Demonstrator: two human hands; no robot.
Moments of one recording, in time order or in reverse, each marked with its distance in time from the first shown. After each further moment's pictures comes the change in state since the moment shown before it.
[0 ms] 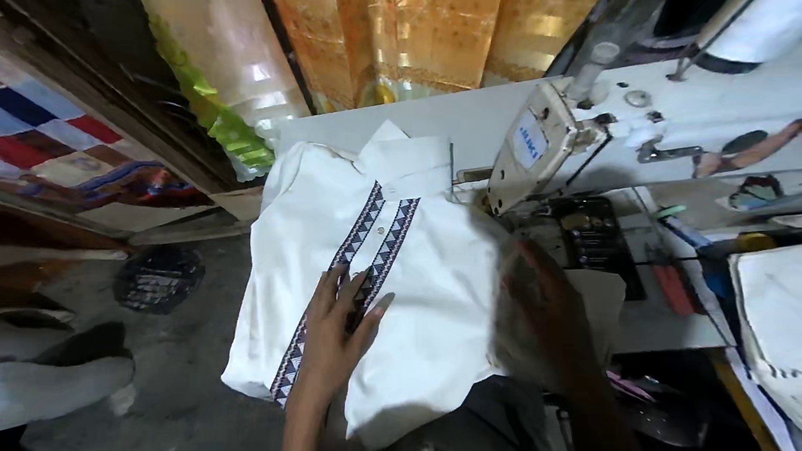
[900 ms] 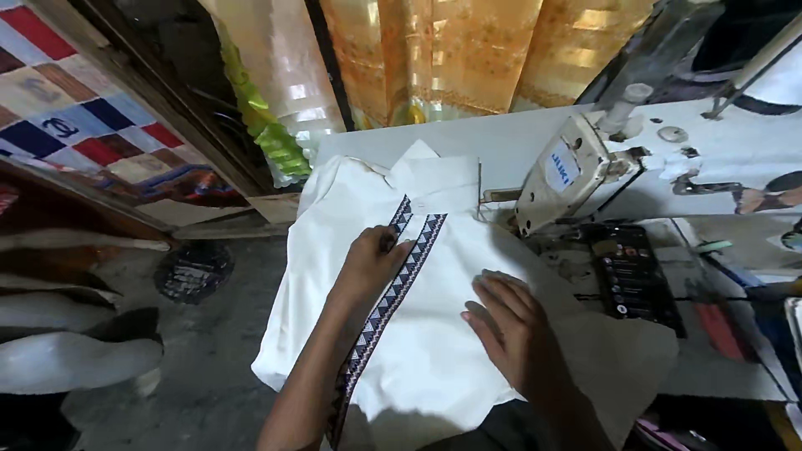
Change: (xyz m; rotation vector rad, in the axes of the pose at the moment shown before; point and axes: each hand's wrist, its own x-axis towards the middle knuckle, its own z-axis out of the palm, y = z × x) left_hand 0.115 0.016 -0.018 -0.122 -0.197 -0.153; right_hand -0.002 -0.041 0.046 -0.193 -0.028 -0.354
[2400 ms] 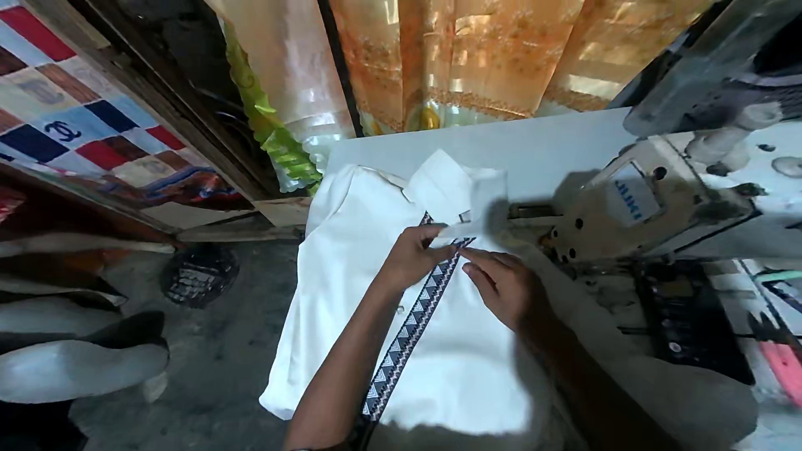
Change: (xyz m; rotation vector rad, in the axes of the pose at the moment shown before) left_hand 0.060 0.000 0.022 -0.405 -0.151 0.207; right_hand 0.093 0.032 0.055 0.127 -0.052 -0.017
